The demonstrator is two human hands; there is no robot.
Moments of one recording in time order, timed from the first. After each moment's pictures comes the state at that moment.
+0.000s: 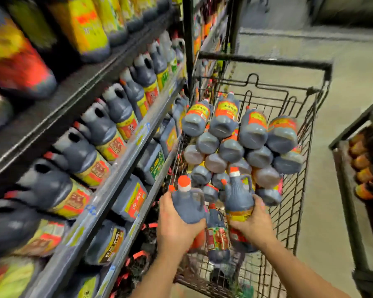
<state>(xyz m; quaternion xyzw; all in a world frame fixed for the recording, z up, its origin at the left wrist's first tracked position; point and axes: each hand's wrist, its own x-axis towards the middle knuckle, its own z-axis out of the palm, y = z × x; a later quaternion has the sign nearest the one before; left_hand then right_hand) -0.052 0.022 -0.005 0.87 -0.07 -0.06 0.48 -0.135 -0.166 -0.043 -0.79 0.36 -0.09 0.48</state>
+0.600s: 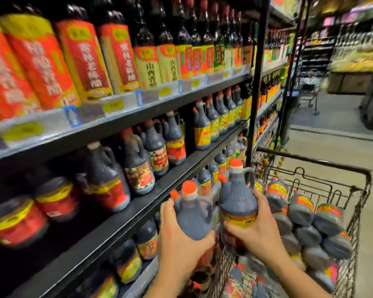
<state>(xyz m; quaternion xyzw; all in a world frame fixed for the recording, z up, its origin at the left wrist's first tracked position) -0.111 0.182 0.222 0.82 -0.10 0.19 0.53 -0.125 -0.008 0.223 -0.81 0.06 -0.23 0.54</state>
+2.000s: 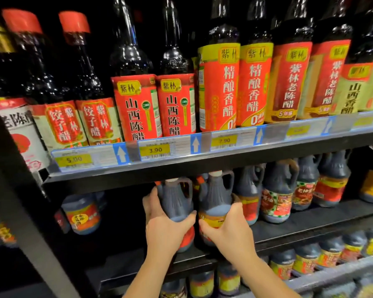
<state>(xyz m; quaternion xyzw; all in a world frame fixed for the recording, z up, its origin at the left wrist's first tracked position) -0.107 0.430 0.259 0.79 0.22 0.45 0.36 -0.035 0.284 0.255 -0.85 -0.19 -0.06 0.48</state>
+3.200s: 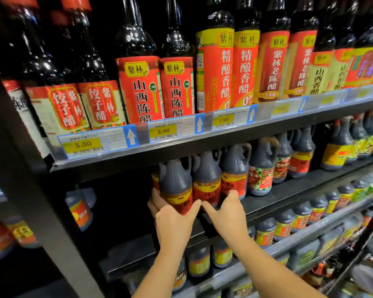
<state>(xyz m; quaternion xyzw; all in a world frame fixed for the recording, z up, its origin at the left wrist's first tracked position) -0.117 0.413 0.237 0.79 0.27 0.36 0.42 -0.059 0.293 0.239 -0.89 -0.08 -0.11 0.44</state>
